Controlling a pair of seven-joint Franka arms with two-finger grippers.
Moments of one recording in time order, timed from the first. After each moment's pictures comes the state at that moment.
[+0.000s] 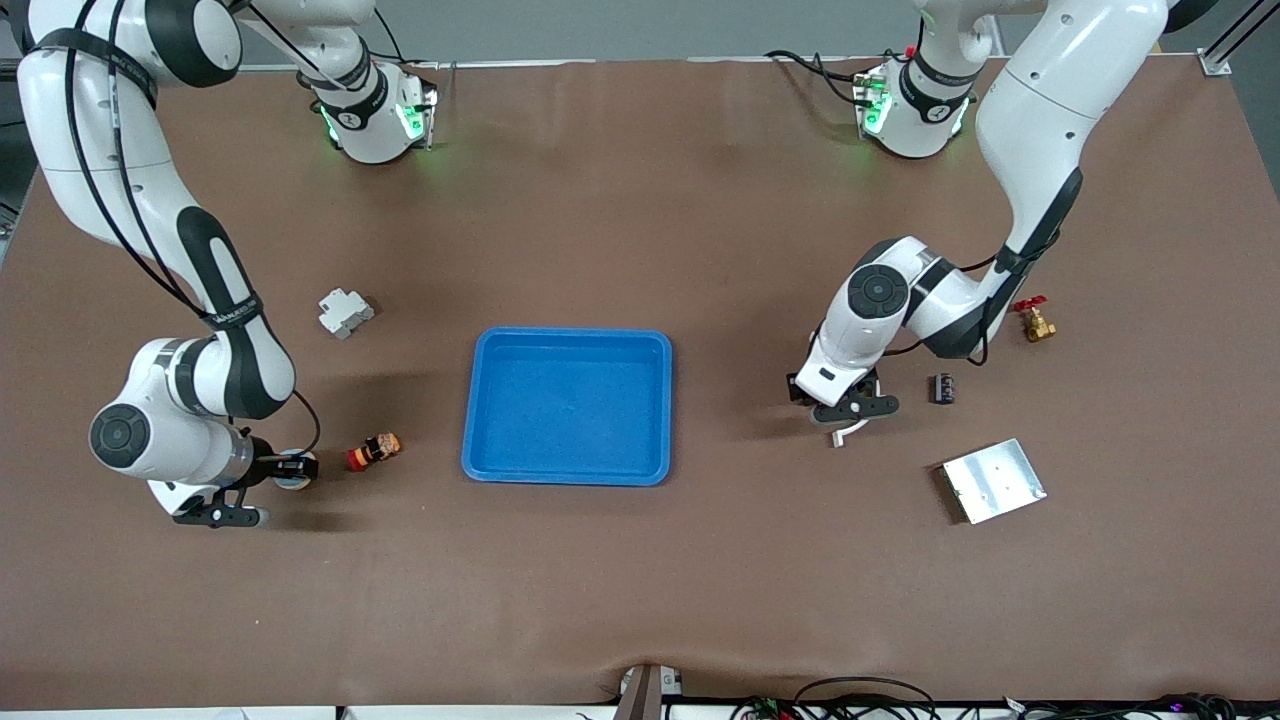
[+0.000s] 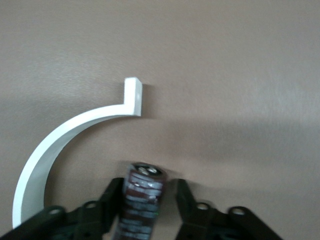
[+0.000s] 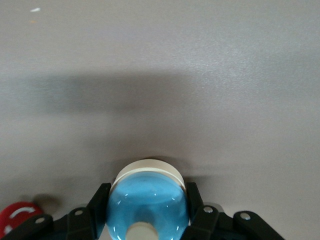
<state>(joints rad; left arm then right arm) 0.02 0.58 -0.42 -2.05 0.58 2.60 -1.00 -0.12 0.76 0.06 -1.59 -0.05 2.27 0.00</state>
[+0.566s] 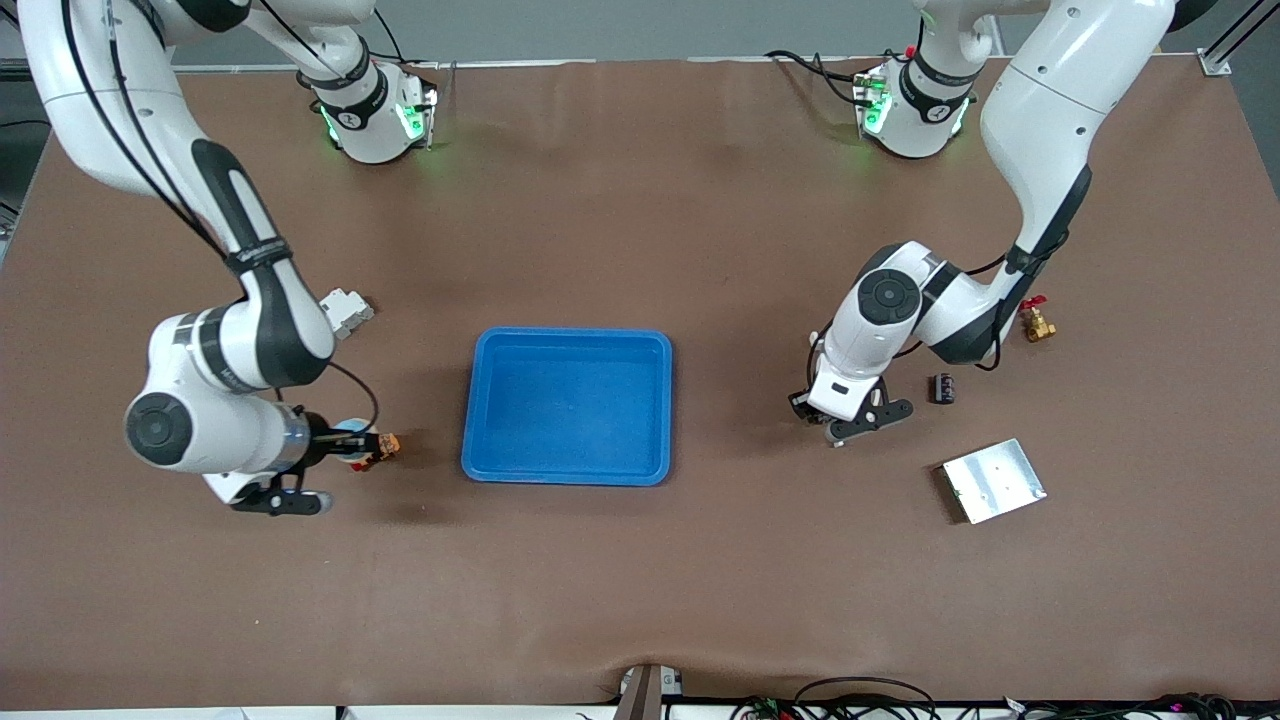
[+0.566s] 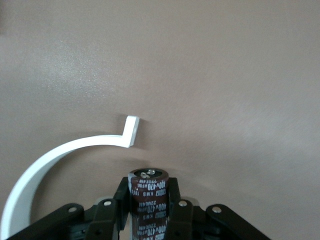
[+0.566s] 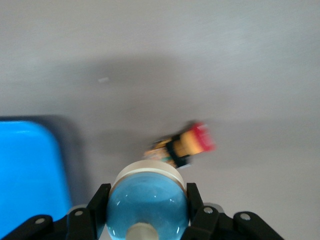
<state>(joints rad) 0.01 0.58 -0.43 -1.98 0.49 2.60 -1.11 -0.07 0.63 0.28 -1.54 -0.05 2.00 0.27</state>
